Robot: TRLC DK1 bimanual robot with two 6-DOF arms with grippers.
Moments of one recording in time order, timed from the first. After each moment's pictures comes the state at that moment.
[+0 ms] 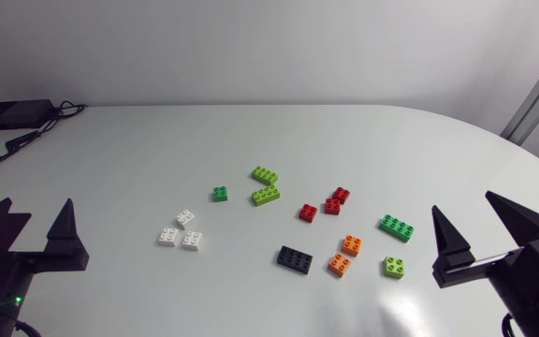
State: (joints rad) left arm -0.23 0.00 0.05 0.01 -0.42 0.24; right arm 0.01 0.00 0.04 0.06 -0.12 -0.25
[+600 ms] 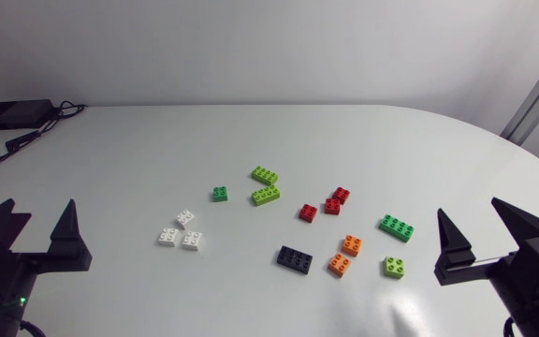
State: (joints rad) left arm -0.23 0.00 0.02 0.05 -0.42 0.25; right arm 0.01 0.00 0.04 0.02 -0.02 -0.25
